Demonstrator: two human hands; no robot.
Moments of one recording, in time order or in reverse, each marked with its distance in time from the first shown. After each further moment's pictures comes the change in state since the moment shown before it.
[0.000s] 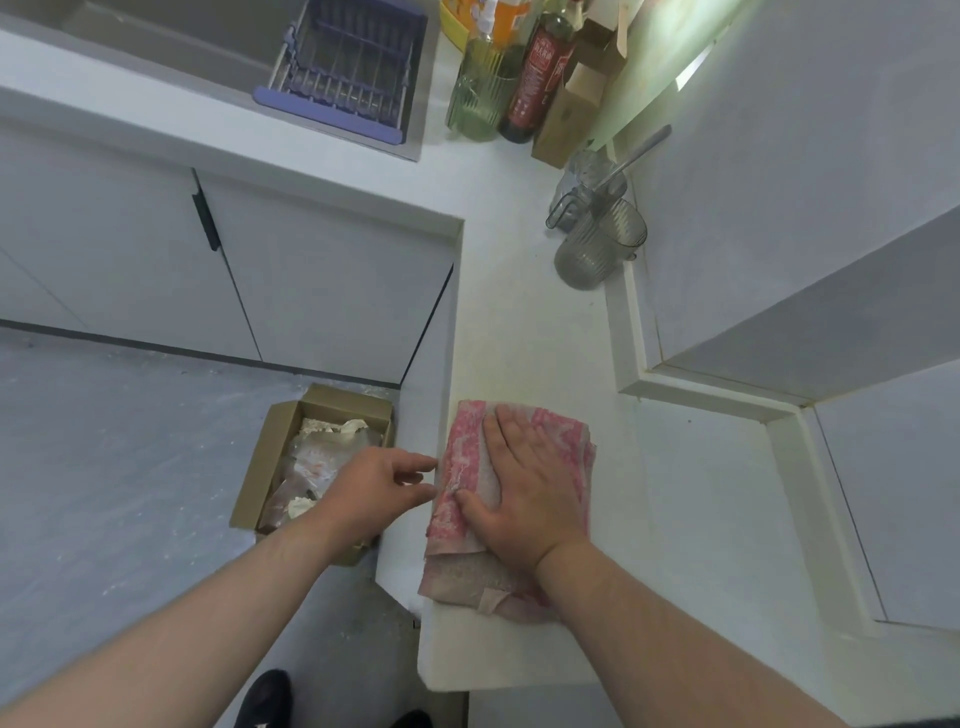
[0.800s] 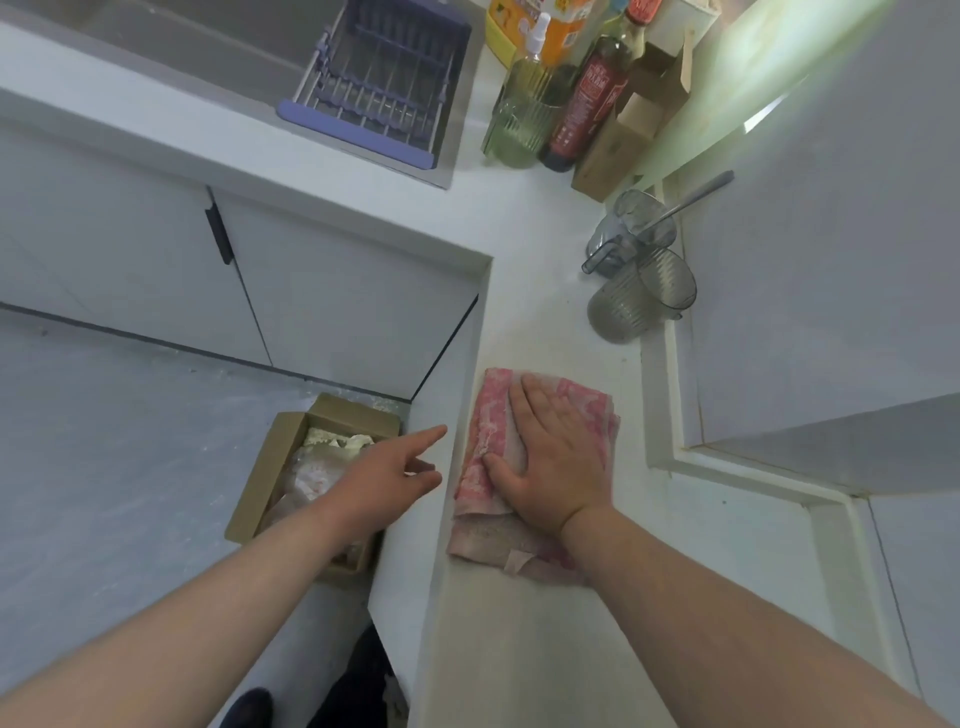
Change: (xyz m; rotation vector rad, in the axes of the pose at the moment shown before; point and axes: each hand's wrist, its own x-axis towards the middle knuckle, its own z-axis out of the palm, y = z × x) left_hand 0.070 0.013 -0.029 -0.111 -0.013 -0.057; right_hand 0.110 0.037 -0.031 -0.085 0.003 -0.042
